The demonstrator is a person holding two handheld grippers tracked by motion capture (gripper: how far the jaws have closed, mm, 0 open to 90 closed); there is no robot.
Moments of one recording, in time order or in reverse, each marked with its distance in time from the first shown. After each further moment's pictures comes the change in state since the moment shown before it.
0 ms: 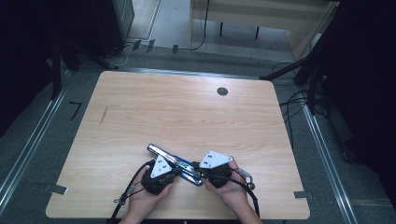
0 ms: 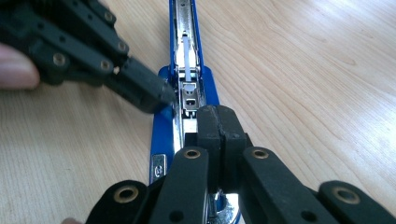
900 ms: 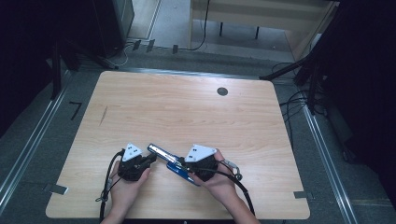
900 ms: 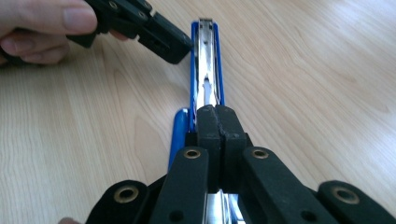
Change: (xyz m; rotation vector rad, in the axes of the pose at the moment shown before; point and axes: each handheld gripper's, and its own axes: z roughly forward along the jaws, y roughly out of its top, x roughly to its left) left arm 0.060 -0.006 -0.031 -0.030 0.183 -0.244; right arm 0.006 0.035 0.025 0.009 0.055 -0.055
